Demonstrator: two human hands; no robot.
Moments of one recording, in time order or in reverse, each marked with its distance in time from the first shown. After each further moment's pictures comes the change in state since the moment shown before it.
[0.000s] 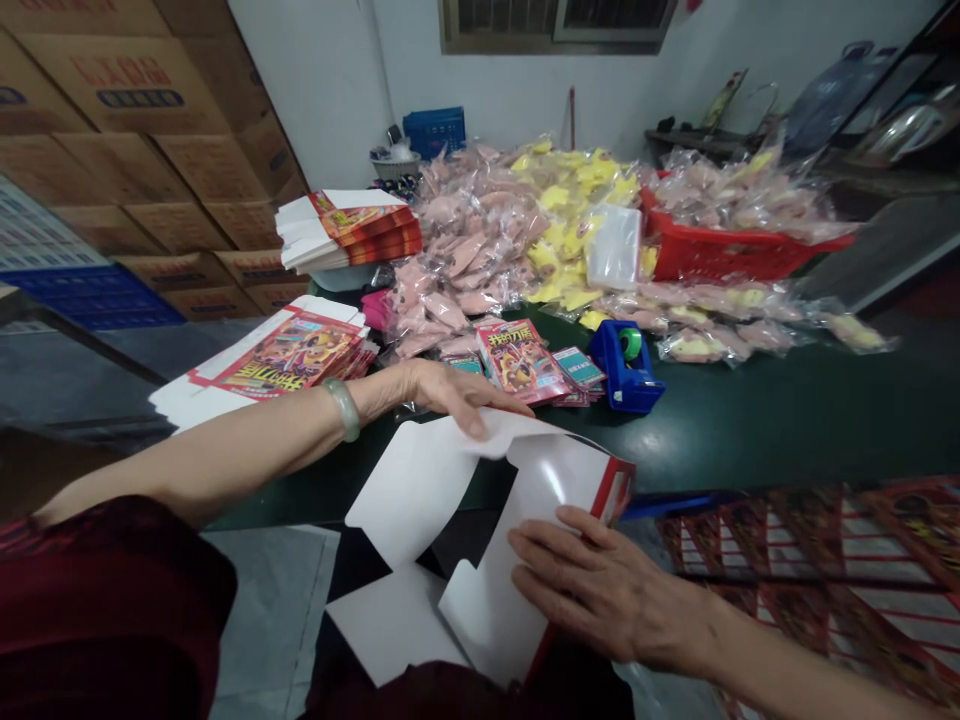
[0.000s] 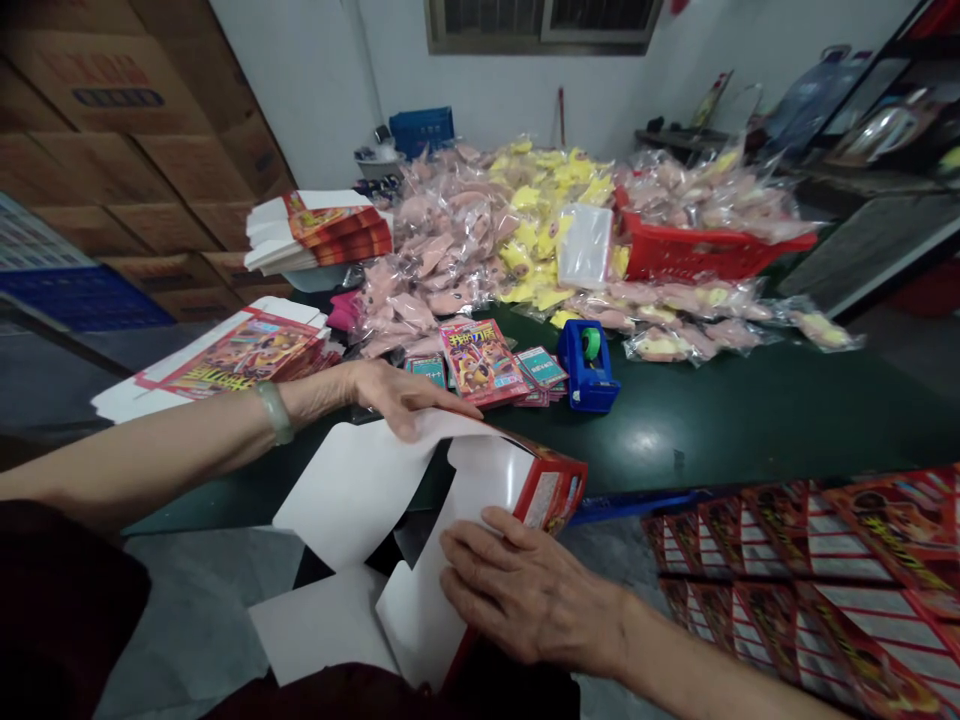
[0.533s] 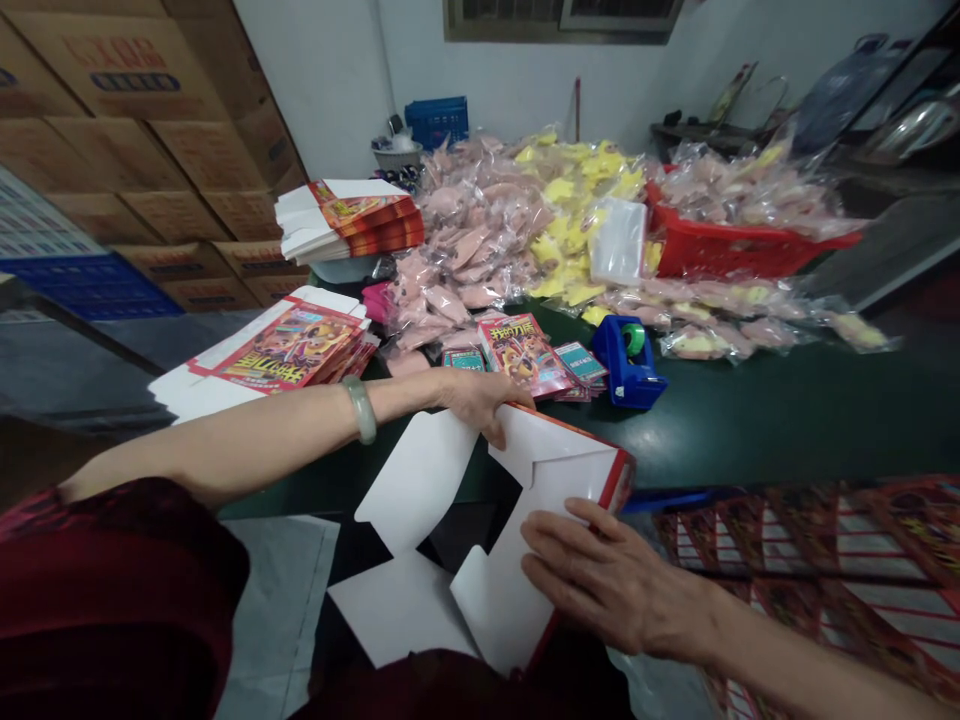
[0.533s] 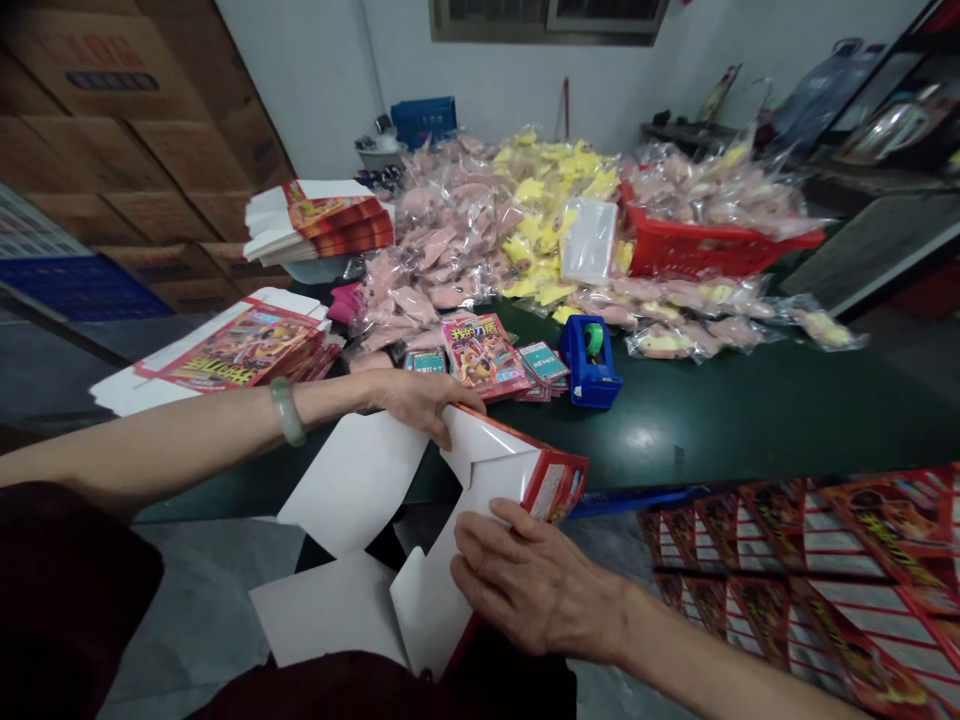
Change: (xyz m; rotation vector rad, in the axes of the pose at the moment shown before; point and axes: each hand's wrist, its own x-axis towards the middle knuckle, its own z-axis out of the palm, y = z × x) left_hand 0.026 -0.002 0.008 0.640 0.194 -0.034; right_hand -0.004 -0.001 0.002 -0.011 0.065 0.029
